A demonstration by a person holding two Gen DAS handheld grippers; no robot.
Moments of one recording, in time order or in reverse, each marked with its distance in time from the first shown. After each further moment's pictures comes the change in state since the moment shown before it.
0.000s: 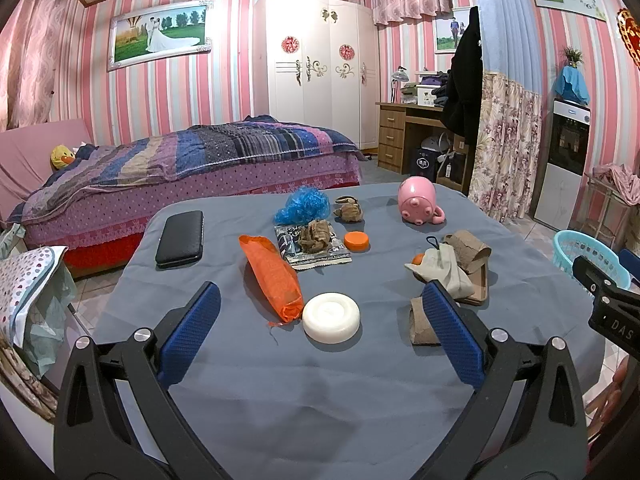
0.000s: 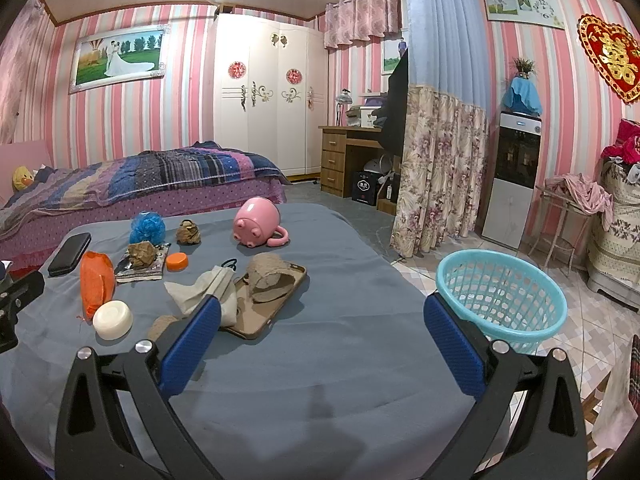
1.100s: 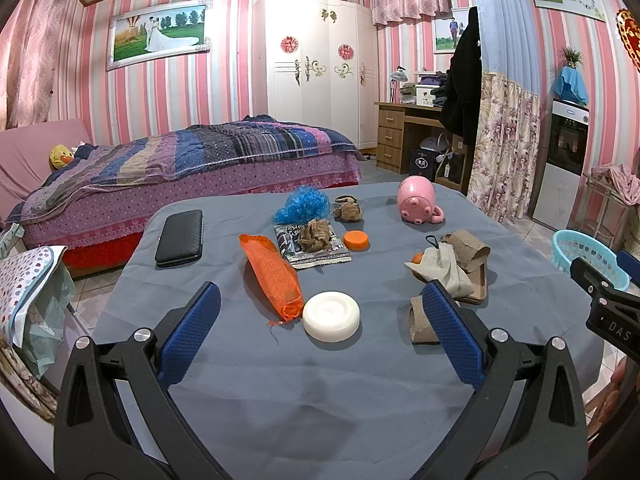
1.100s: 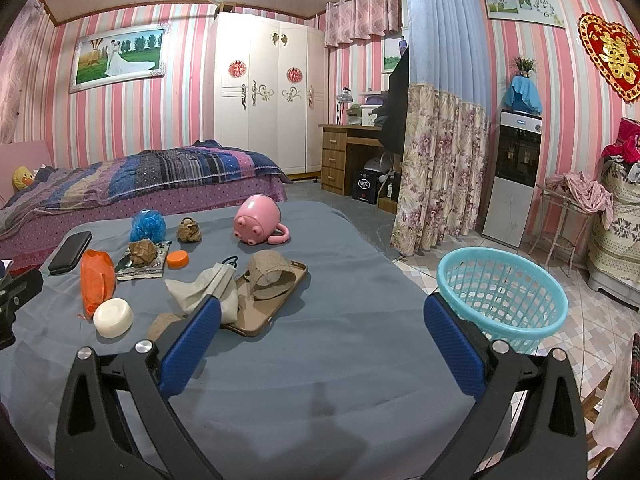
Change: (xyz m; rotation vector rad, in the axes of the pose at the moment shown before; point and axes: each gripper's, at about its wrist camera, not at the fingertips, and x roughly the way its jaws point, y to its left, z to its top) left arm 0.002 0.002 -0.001 -0.001 0.001 0.001; right arm 0.001 0.001 -0.001 0.001 0.002 0.002
